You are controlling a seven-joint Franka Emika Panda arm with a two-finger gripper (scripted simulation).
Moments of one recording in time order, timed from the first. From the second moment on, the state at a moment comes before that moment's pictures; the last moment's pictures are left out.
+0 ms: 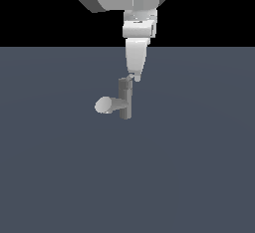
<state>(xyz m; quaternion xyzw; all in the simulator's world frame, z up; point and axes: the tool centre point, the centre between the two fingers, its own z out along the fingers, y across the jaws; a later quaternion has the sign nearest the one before) 0.006 -0.034 0.199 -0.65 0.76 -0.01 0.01</state>
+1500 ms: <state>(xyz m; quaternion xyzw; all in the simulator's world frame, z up) 0.058 0.052 0.220 -0.63 0.77 -0.02 0.03</state>
